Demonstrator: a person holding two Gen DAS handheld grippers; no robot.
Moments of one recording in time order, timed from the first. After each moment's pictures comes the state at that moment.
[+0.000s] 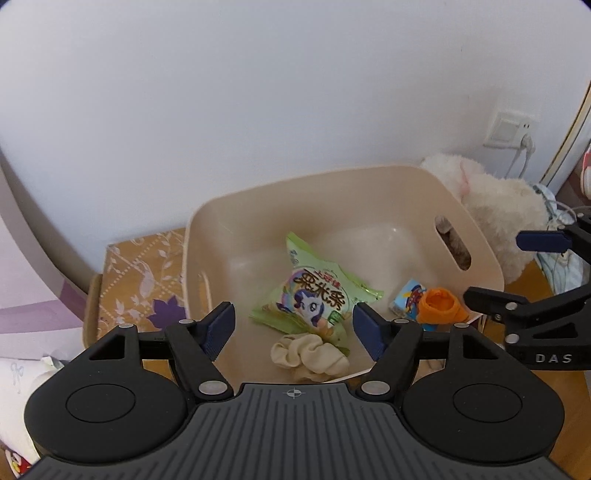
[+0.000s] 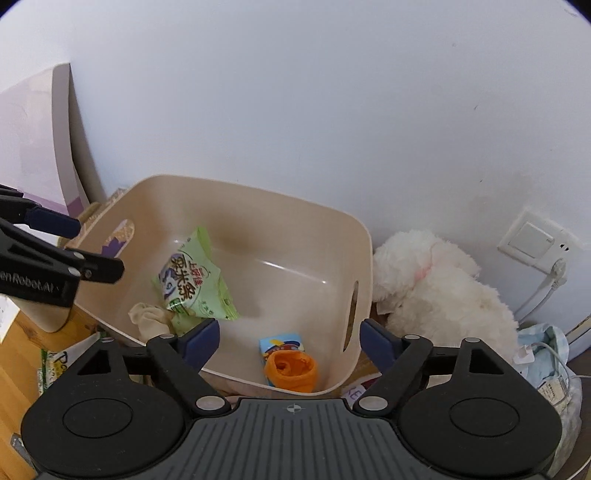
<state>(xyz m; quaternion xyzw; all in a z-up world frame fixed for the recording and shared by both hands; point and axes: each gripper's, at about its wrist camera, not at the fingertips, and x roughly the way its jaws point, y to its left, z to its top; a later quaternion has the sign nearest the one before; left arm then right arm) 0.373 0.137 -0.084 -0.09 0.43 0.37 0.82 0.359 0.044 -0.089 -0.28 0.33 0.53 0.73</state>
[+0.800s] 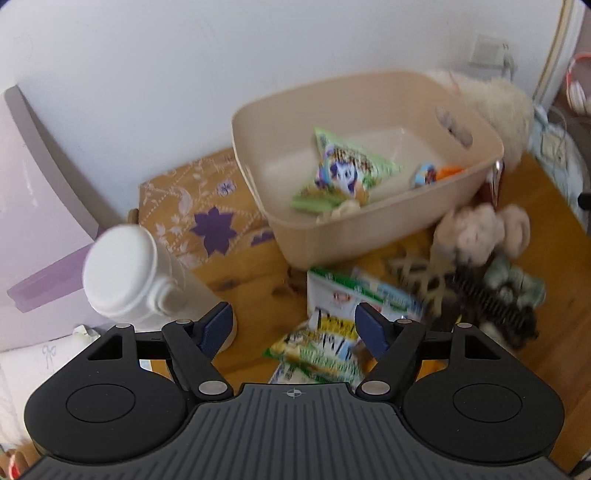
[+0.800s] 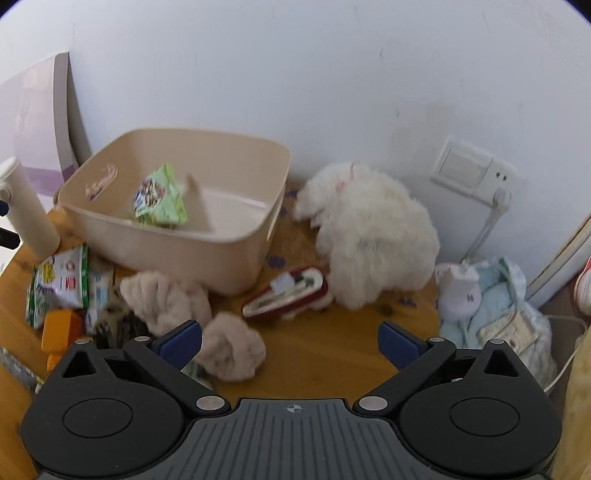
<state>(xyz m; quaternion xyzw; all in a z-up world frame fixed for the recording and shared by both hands) 0.272 0.099 -0.114 -0.05 0.51 0.35 0.79 0.394 -0.090 -0.106 -0.29 0.34 0.52 0.73</state>
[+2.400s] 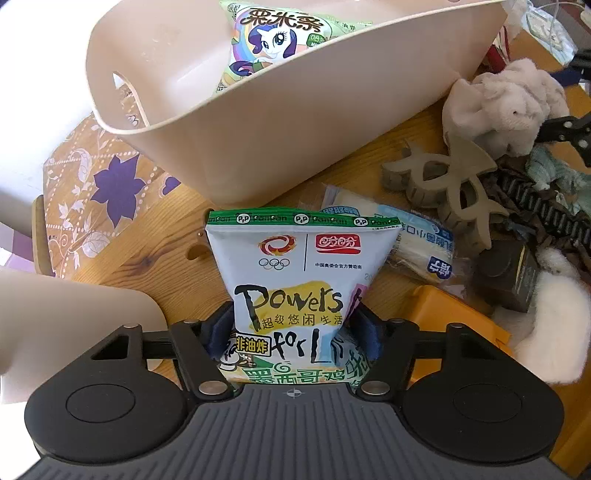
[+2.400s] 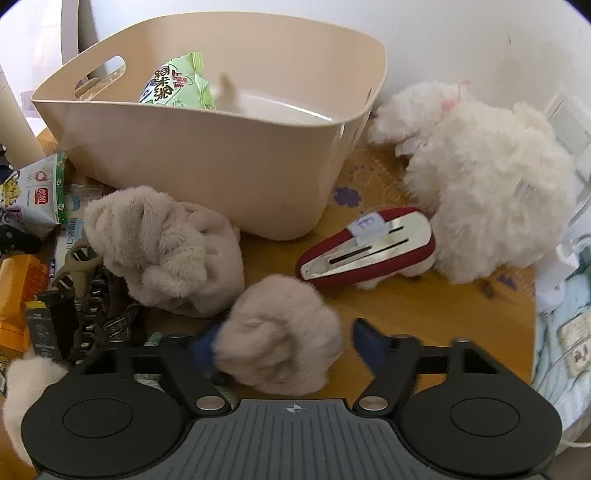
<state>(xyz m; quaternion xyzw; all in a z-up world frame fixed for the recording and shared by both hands) 0.313 0.136 -0.231 -0.02 0.62 0.28 0.73 0.375 -0.015 -0.216 -0.36 0.39 0.54 0.65</state>
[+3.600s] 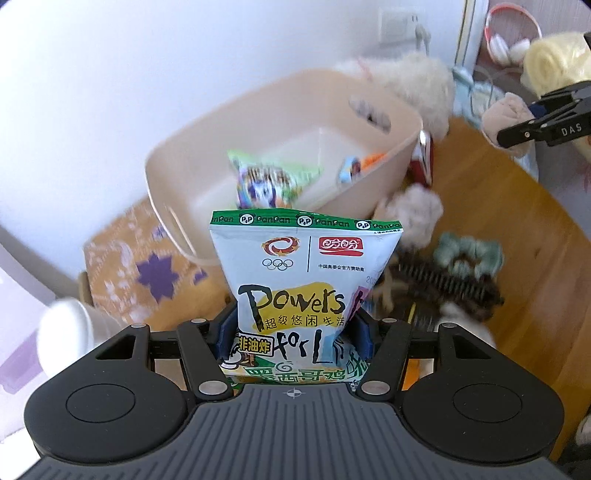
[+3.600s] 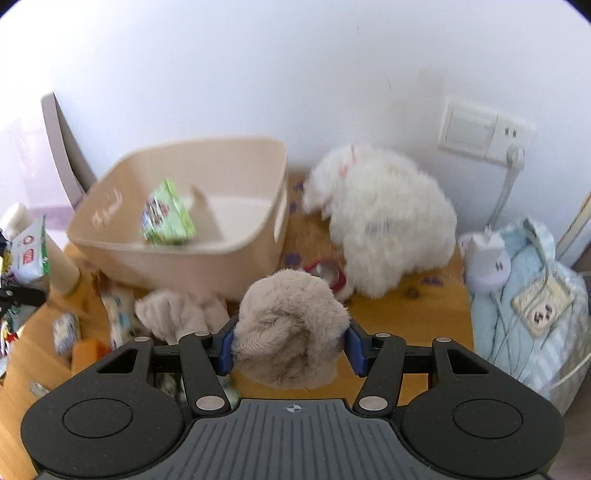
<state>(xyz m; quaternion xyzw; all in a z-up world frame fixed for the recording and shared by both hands) 0.297 0.076 -0.114 0.03 0.50 0.27 0.82 0.420 -0.083 -0.099 -0.22 0.39 0.55 0.71</state>
